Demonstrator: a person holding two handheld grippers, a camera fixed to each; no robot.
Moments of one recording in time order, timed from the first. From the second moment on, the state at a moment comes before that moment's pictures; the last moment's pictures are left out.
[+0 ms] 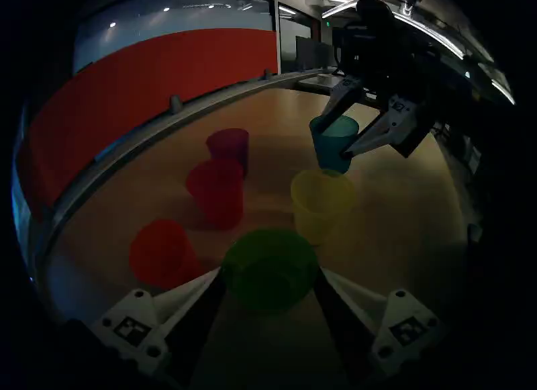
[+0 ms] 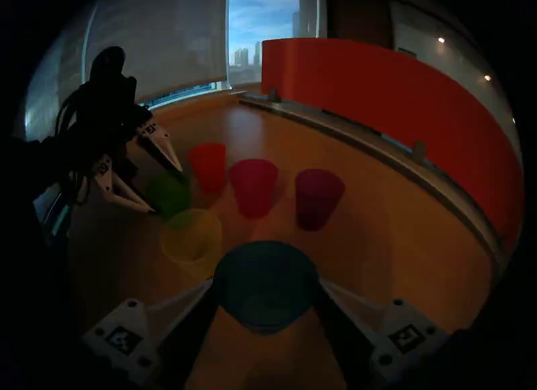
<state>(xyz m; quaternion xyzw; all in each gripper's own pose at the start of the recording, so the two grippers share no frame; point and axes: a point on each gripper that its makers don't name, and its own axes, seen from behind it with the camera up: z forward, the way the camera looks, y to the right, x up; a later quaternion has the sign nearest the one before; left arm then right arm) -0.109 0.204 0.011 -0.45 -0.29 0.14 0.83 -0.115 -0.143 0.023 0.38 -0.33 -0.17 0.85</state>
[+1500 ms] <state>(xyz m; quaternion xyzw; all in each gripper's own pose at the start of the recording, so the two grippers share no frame) -0.133 0.184 -0.002 -0.43 -0.32 0.16 0.83 -0.147 -0.140 0.008 0.37 -0.35 -0.16 0.85</state>
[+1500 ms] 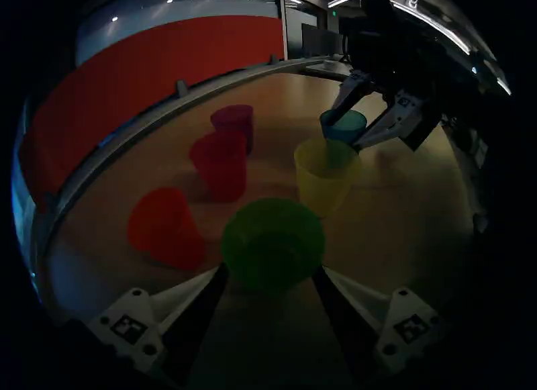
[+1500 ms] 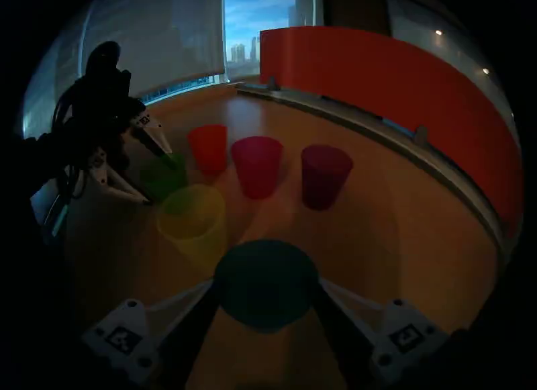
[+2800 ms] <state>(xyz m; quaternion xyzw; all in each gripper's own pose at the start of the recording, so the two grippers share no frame) -0.112 0.136 -0.026 -0.36 -0.29 0.12 0.88 -0.134 -0.098 -0.032 0.31 -0.35 -0.13 0.88</state>
